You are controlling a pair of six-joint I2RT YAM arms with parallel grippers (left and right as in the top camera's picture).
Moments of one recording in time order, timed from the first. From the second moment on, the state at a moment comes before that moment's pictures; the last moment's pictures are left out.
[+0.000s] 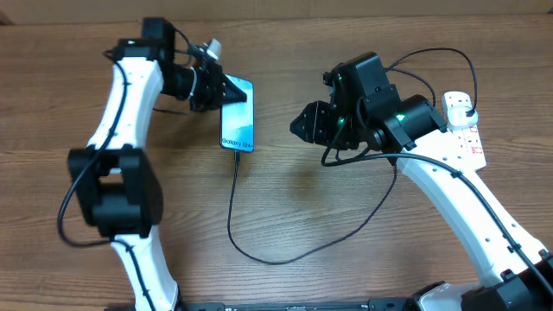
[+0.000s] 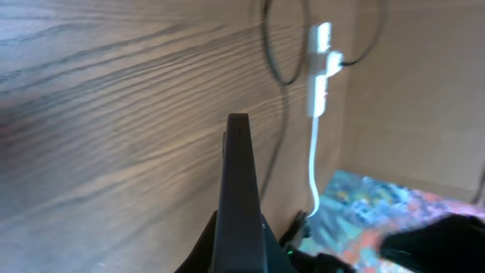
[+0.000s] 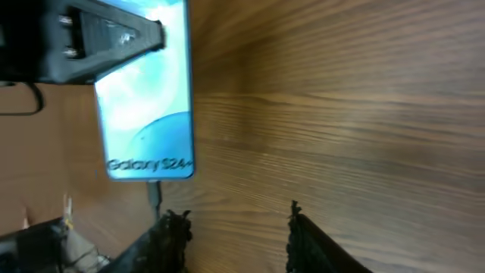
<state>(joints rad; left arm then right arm) -0.02 2.16 1.87 -1.16 0.96 -0.06 0.46 1.57 1.47 -0.90 -0.37 0.63</state>
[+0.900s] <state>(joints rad) -0.09 2.35 1.87 -0.96 0.63 -0.09 0.46 1.57 1.47 -0.95 -0.31 0.60</state>
